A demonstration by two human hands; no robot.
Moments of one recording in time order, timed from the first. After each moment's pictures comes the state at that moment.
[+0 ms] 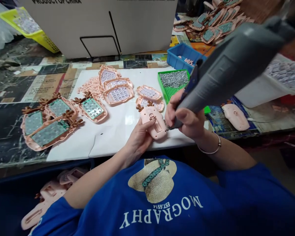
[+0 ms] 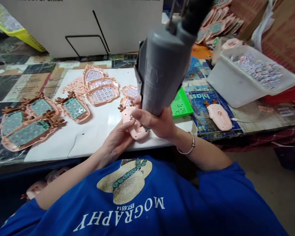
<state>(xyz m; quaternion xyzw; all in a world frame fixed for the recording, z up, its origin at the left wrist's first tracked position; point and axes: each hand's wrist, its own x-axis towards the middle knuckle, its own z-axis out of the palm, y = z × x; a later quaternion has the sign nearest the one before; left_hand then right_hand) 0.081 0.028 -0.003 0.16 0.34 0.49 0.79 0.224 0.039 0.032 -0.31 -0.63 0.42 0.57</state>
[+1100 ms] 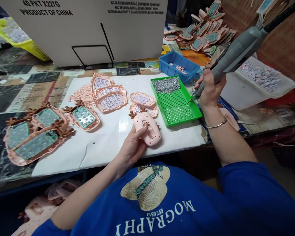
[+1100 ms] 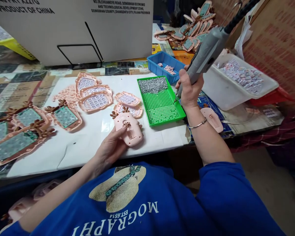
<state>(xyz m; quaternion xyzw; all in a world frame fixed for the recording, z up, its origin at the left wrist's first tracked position) 0.077 0.027 -0.006 0.17 0.35 0.48 0.78 0.352 0.138 0.019 -0.44 -0.49 0.14 0.74</state>
